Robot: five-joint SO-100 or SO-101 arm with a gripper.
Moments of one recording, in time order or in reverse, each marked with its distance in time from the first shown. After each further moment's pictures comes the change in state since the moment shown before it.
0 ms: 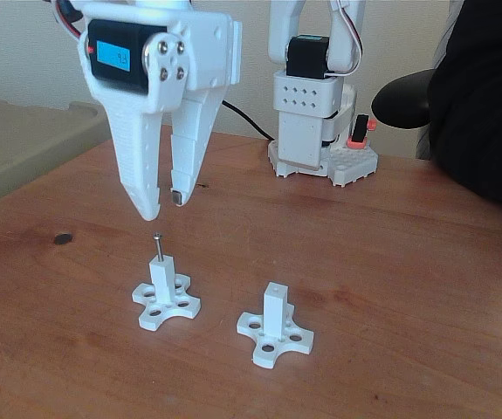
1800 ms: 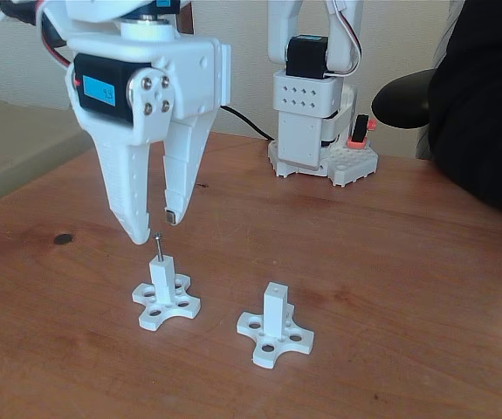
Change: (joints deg) arm 0.5 -6.2 -2.6 -0.4 0.5
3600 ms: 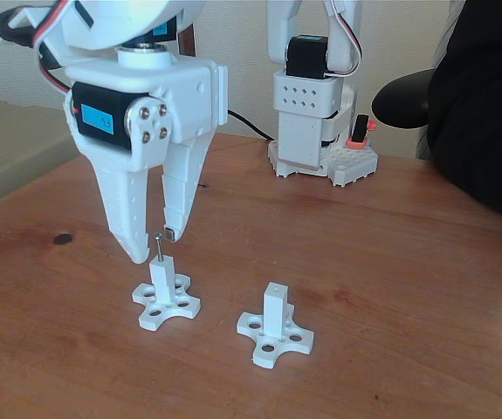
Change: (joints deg) arm -0.2 -3.3 -0.4 -2.2 0.0
